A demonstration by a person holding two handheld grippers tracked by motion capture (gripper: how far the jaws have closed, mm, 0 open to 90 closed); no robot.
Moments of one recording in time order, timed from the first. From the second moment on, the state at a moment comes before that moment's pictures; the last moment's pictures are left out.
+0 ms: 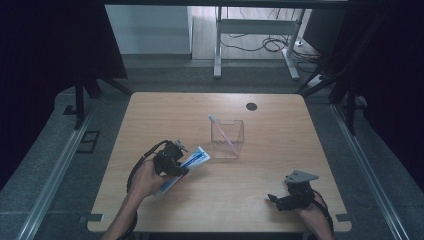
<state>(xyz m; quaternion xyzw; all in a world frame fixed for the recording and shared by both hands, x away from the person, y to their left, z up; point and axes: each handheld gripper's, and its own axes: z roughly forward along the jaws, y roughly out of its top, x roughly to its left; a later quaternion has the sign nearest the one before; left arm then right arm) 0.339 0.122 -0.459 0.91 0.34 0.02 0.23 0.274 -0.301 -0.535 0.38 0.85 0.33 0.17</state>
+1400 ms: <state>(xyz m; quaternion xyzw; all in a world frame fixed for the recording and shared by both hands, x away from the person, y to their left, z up) 0.343 0.106 -0.388 0.90 0.30 0.06 0.32 0.275 -0.301 -0.536 0.38 0.85 0.33 0.16</state>
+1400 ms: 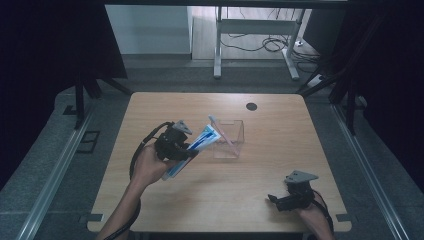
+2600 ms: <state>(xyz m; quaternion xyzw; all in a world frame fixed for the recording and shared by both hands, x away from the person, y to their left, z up) 0.391 0.061 -0.369 0.87 0.30 0.09 0.38 0.275 -0.302 -0.536 0.38 0.85 0.34 0.16</state>
